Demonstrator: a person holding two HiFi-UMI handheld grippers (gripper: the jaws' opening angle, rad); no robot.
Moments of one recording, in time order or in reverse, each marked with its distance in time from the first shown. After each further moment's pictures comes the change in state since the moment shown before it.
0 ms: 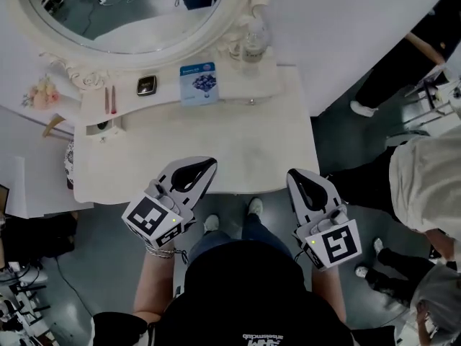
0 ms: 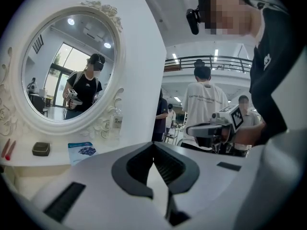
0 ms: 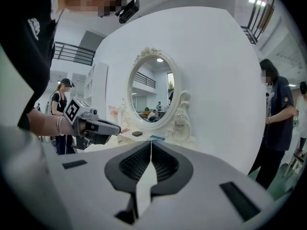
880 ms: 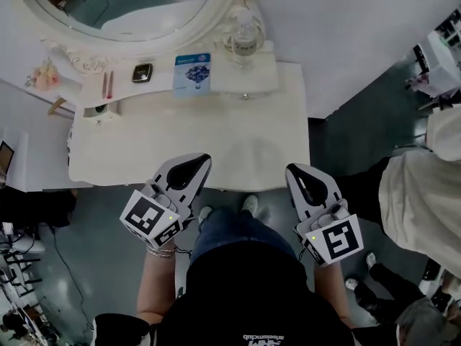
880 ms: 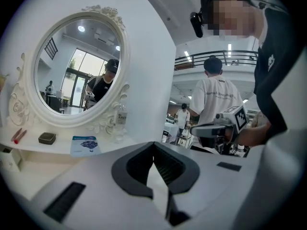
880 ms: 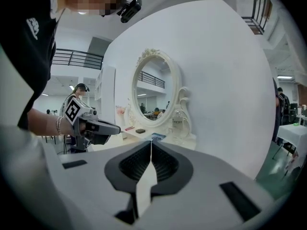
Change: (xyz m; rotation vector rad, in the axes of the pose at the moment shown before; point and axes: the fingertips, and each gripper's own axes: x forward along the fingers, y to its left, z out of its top) left arm 0.036 -0.022 -0.014 -0.046 0.000 0.183; right arm -0.012 -0.051 -0.014 -0.009 -0.034 0.150
